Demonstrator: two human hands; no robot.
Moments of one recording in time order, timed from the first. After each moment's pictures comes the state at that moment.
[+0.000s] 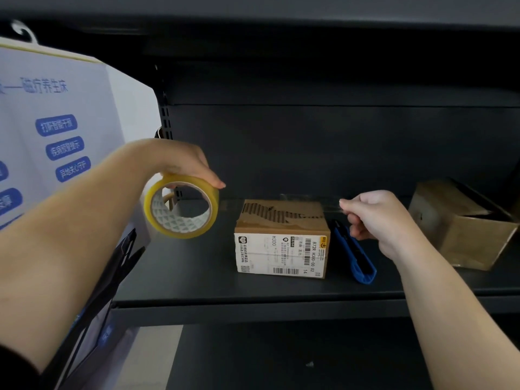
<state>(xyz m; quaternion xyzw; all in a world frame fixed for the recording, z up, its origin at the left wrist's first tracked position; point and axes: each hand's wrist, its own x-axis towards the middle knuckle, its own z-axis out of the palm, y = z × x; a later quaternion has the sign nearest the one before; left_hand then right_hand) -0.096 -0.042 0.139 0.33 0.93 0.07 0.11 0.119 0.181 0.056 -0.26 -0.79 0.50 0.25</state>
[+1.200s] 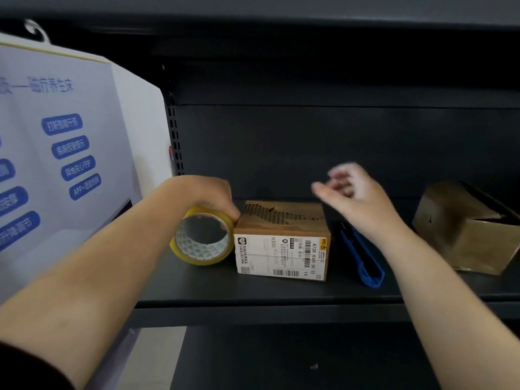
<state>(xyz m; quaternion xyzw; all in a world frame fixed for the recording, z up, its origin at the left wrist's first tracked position) -0.092 -0.019 0.087 0.33 0.92 0.05 0.19 0.102 0.156 0.069 -0.13 -0.86 0.39 0.30</state>
